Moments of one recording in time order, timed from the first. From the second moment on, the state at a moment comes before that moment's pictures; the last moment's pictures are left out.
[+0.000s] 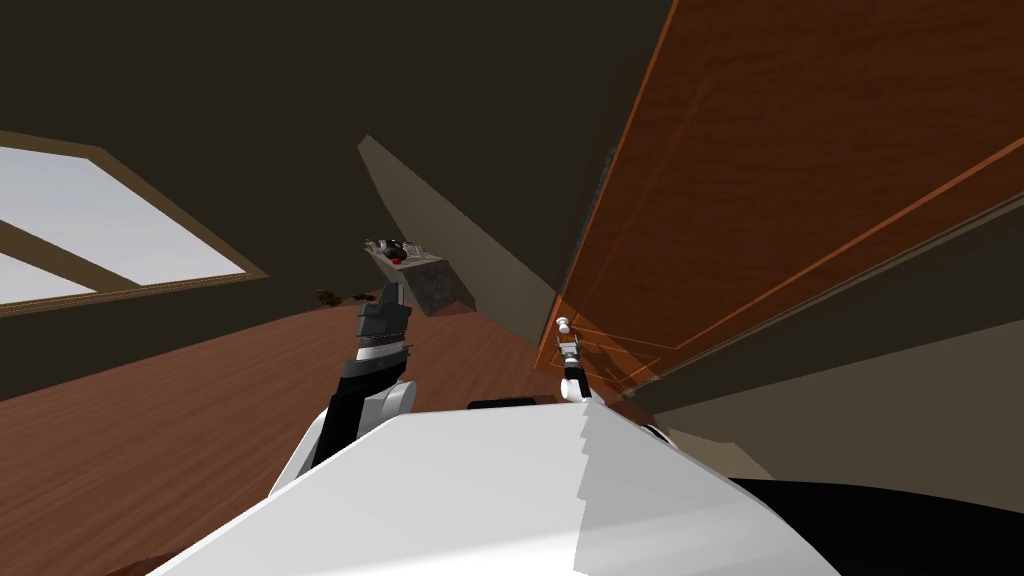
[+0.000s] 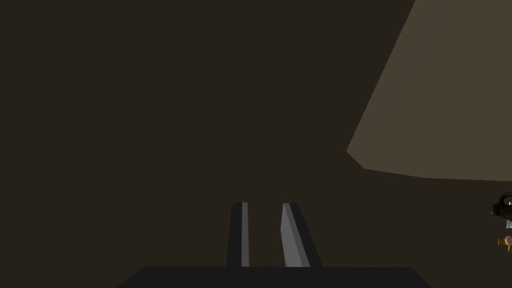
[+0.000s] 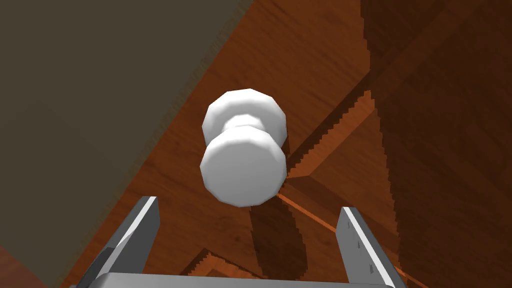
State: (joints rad) arm -0.12 -0.24 0.05 -0.59 -0.48 -0.86 -0.91
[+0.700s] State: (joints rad) arm -0.14 -0.22 0.08 -0.59 -0.55 -0.85 -1.10
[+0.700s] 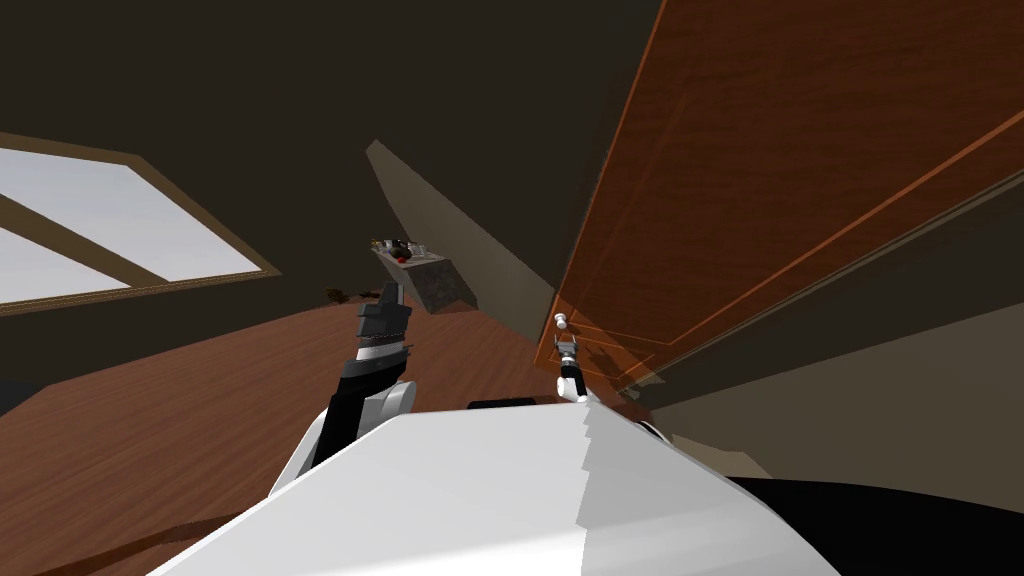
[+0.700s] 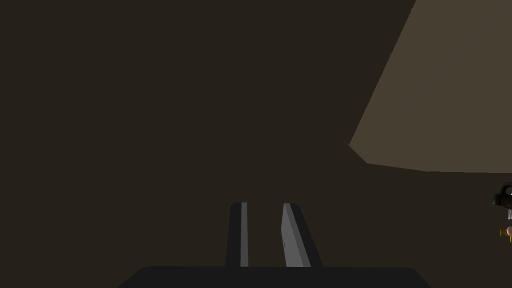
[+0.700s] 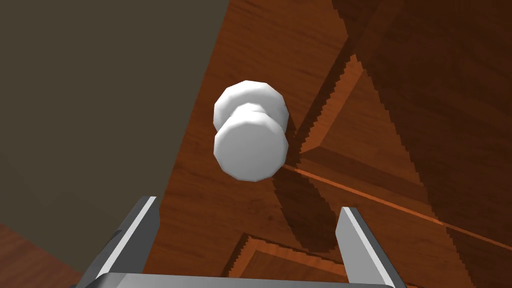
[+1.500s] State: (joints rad) arm -0.14 -0.20 0.12 -0.62 -0.62 -0.84 -1.32
